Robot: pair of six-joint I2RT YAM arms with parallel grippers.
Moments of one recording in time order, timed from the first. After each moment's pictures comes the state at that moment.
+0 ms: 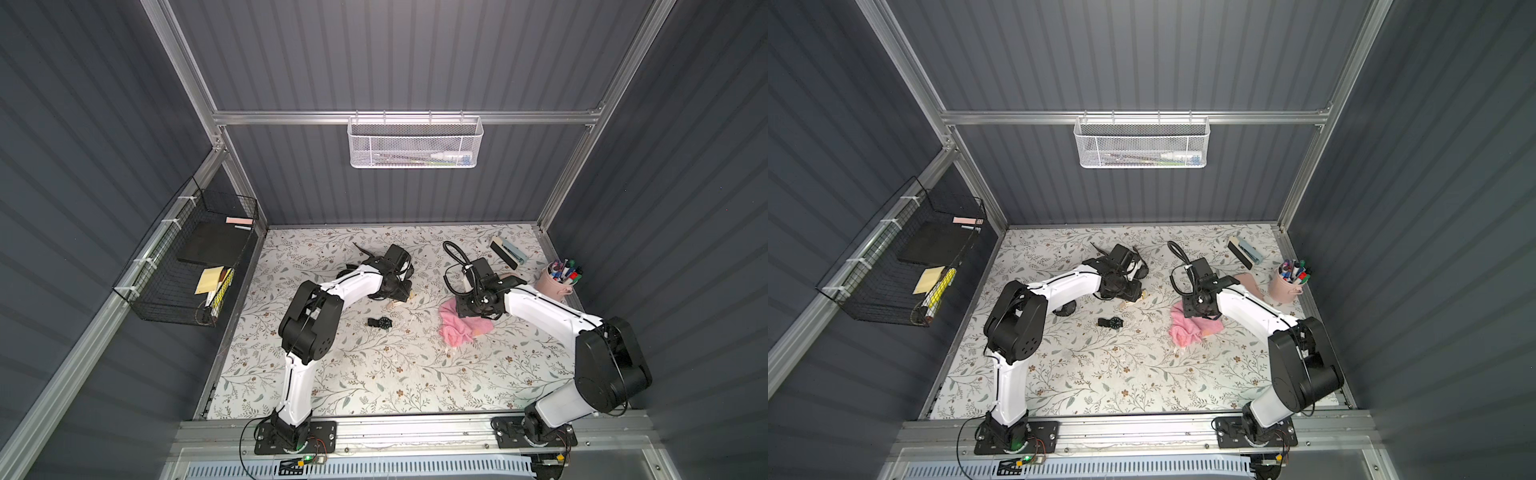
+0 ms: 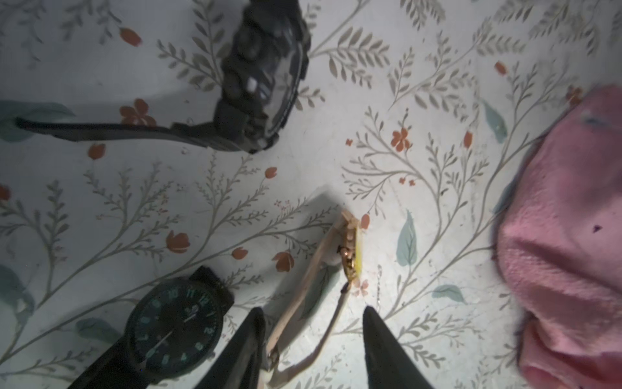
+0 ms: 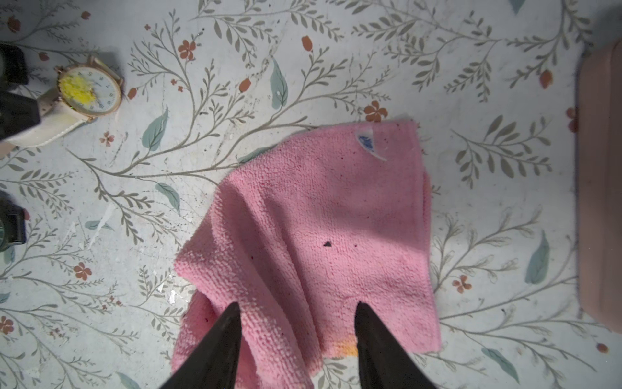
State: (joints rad) left arm -0.57 2.08 1.53 -0.57 0.11 -0.17; right arm 0.42 1.55 1.03 -0.64 0.05 0.29
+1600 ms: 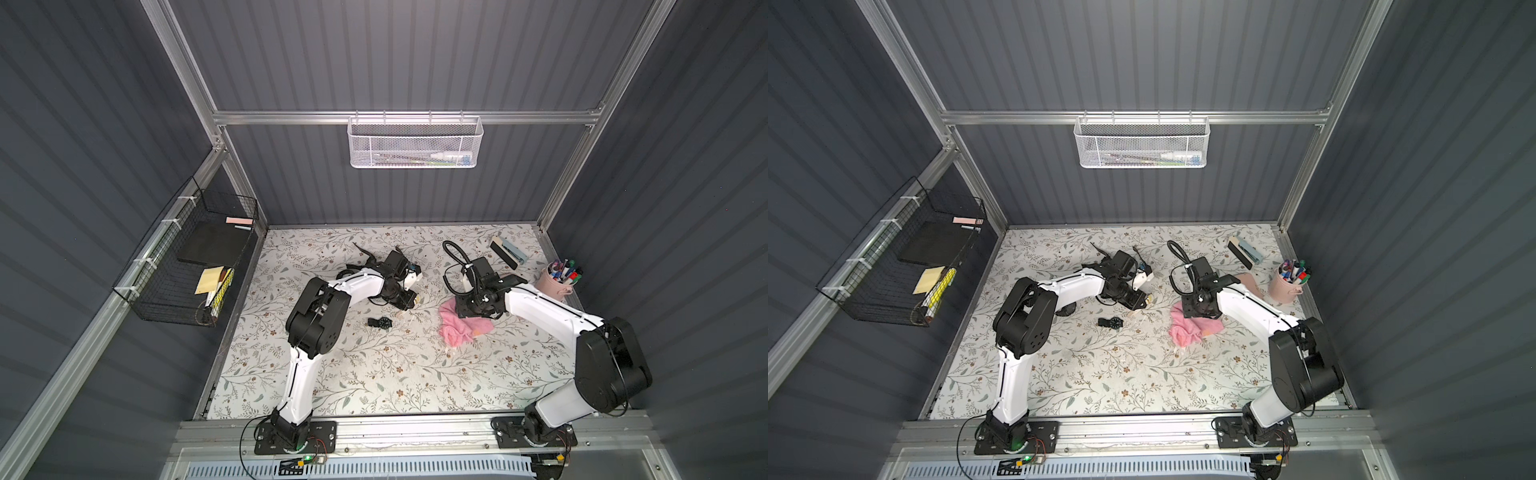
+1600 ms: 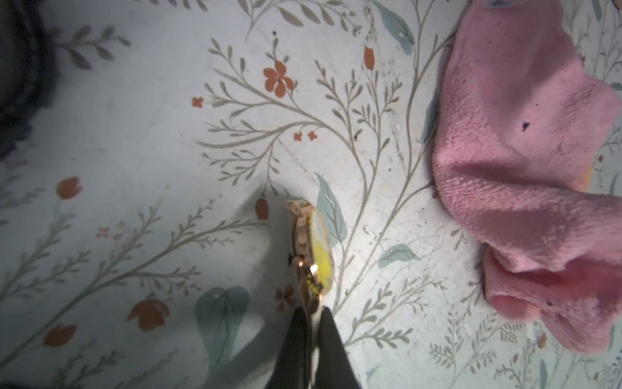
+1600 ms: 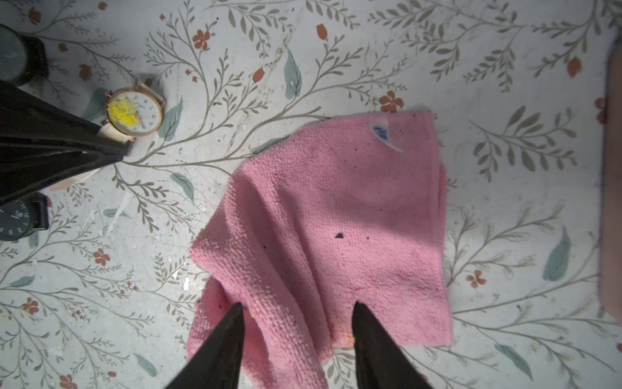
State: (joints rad) left arm -0.56 2.14 1.51 -0.53 0.42 0.03; right arm 0.42 1.55 1.03 -0.66 -0.01 0.29
